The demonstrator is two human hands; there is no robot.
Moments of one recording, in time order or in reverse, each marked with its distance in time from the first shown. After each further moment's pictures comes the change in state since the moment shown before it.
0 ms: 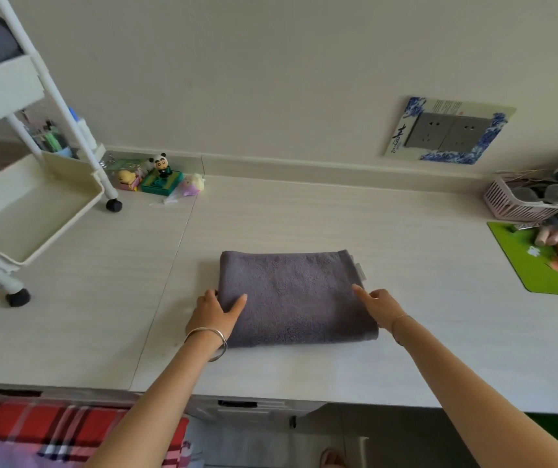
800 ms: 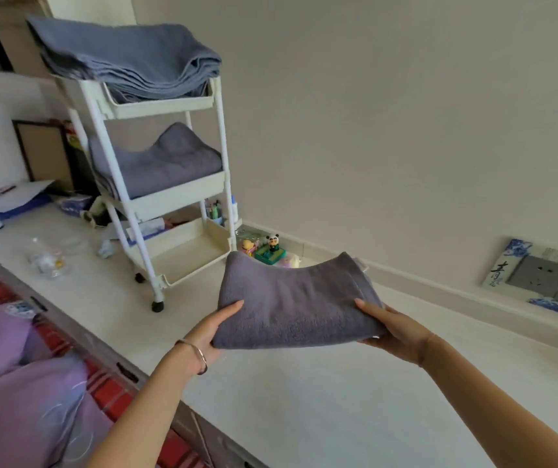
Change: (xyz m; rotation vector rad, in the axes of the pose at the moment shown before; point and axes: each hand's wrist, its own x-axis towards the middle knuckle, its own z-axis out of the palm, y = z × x) left_hand -0.088 0.022 -0.142 -1.402 -0.077 -0.080; right_hand -0.048 -0.176 -0.049 0.419 -0.833 -0.452
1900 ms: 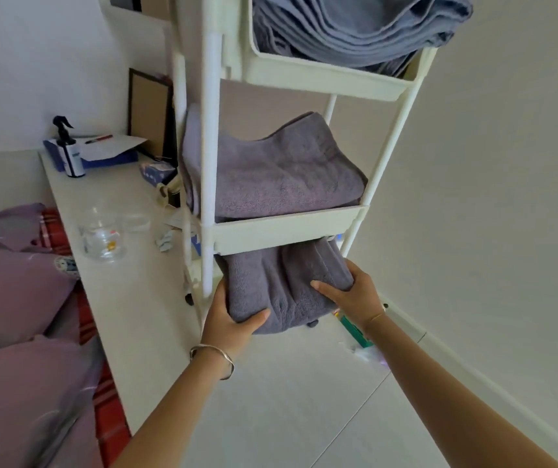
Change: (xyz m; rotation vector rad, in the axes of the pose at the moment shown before) left_hand 0.174 0.112 -0.145 0.356 0.641 0.687; right_hand 0.346 -0.097 0.221 -0.624 0.011 -0.574
